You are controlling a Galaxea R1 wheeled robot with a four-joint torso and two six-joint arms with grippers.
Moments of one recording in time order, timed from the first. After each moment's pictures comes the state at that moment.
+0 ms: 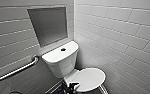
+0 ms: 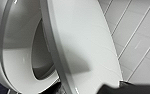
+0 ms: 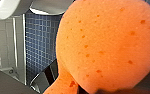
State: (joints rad) left arm 0.67 2.57 -1.57 -0.42 -0.18 -0.92; right arm -1.51 2.30 -1.69 -0.07 0.37 0.49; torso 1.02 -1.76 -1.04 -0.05
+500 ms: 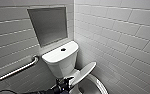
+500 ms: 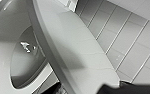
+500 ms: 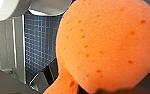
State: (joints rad) left arm 0.64 2.48 -1.50 -0.42 -0.30 -1.02; right arm -1.54 2.30 -1.69 -0.07 0.40 0.49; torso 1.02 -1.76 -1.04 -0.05
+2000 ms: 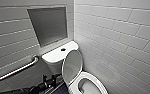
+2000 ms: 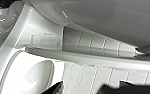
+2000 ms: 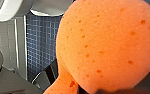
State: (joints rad) left arm 0.59 2.24 -1.44 -0.05 -0.24 -1.15; right arm -1.55 2.28 -1.66 -0.08 0.42 0.48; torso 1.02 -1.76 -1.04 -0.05
